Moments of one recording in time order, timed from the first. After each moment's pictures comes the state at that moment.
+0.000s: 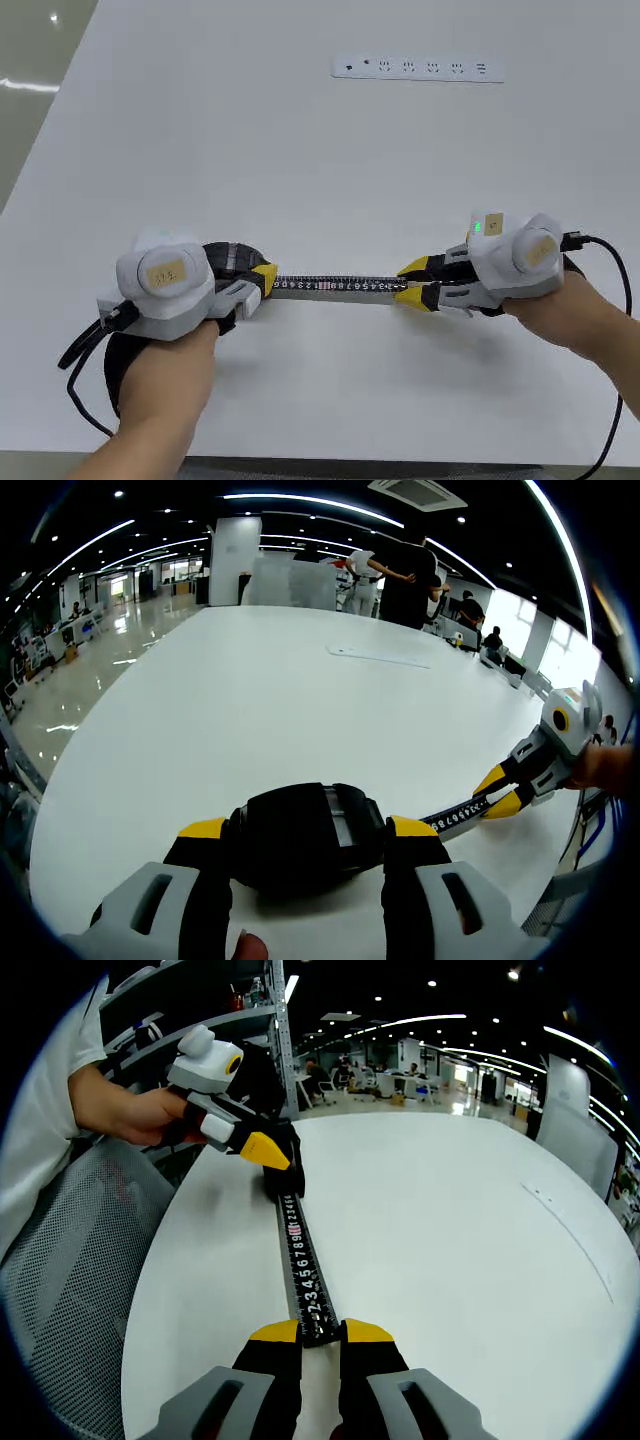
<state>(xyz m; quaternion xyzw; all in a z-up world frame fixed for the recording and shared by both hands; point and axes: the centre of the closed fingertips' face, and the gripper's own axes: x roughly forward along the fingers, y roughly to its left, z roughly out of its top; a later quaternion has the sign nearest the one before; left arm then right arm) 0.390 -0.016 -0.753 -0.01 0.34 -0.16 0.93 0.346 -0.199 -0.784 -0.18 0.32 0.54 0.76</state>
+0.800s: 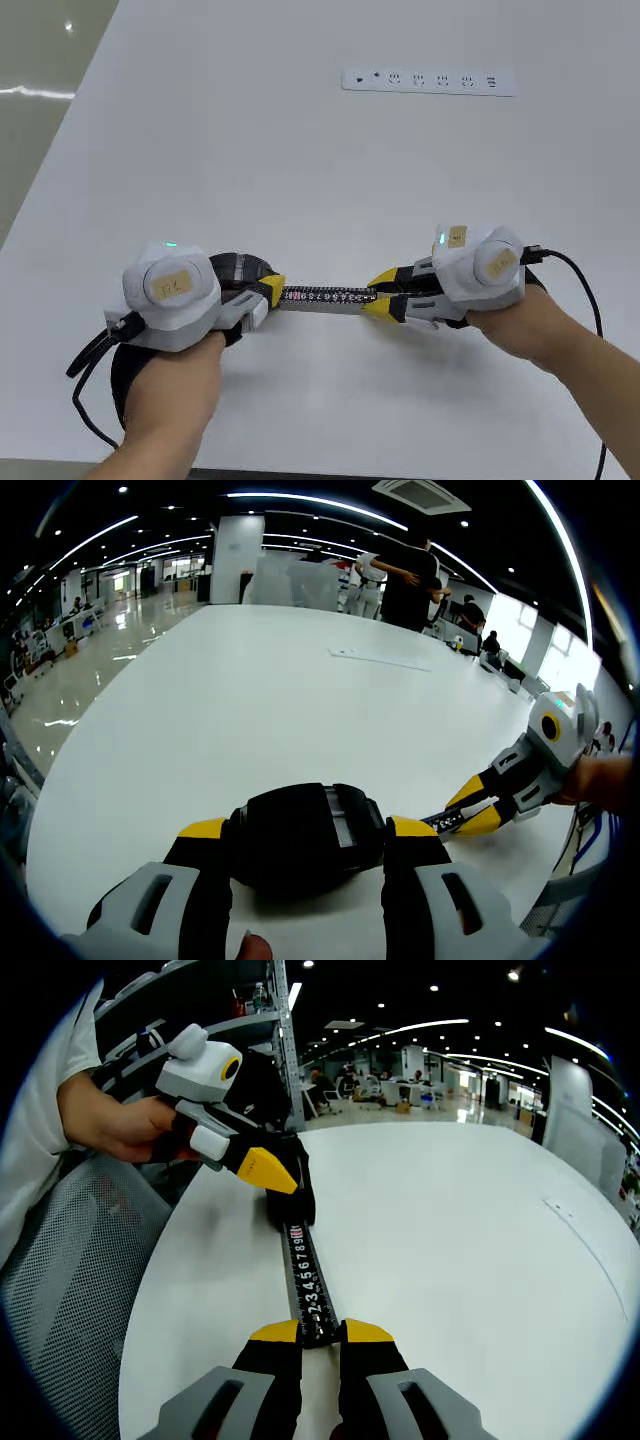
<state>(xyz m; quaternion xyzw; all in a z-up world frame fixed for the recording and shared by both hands) 0.392 -0.014 -0.754 -0.02 0.35 -0.16 0.92 0.352 -0.155 -0.786 -0.16 0.30 0.56 0.76</state>
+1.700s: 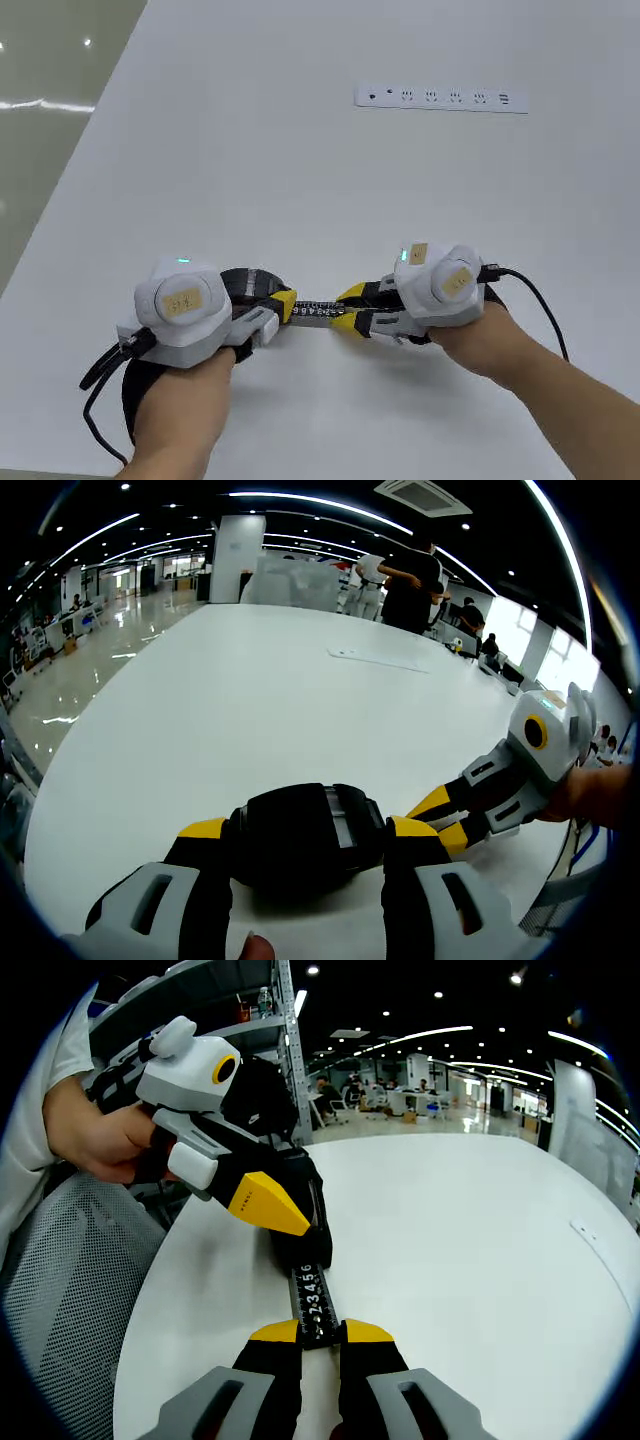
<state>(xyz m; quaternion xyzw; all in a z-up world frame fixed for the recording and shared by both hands) 0.392 -0.013 -0.755 -0.03 0.35 -0.16 0.92 0.361 -0.097 -0.788 -0.14 0.28 0.57 0.76</state>
